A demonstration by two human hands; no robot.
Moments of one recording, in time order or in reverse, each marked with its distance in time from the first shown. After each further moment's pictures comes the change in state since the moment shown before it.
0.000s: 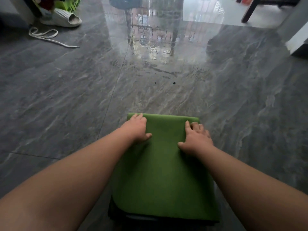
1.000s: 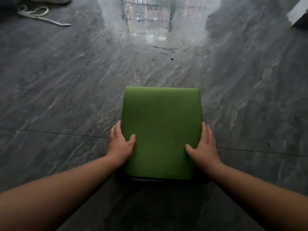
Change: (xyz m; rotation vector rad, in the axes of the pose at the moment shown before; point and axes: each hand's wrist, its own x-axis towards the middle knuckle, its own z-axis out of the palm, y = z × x) left_hand -0.135 -0.007 0.115 -0.876 0.320 -0.378; right_hand -0.127 0.026 0.088 0.679 0.160 0.096
